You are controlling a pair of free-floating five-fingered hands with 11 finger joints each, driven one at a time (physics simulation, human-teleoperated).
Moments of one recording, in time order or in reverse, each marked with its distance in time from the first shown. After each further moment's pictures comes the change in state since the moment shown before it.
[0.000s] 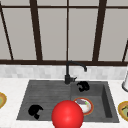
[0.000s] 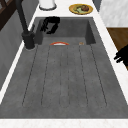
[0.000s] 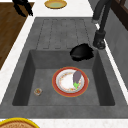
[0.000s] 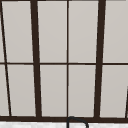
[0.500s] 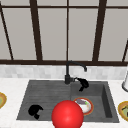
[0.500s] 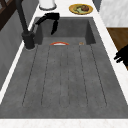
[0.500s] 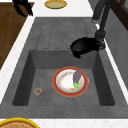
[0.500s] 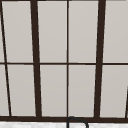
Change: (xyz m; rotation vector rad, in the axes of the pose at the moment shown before) left hand 0.000 0.000 0.000 0.000 0.000 0.000; right hand 0.021 -0.024 -0.013 0.037 -0.006 0.069
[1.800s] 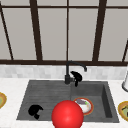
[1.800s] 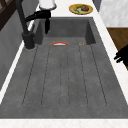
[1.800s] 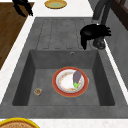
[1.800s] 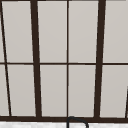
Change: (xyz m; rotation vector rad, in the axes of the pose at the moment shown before) left hand 0.000 0.000 0.000 0.000 0.000 0.000; right hand 0.051 -0.011 -0.077 0.098 0.006 0.138
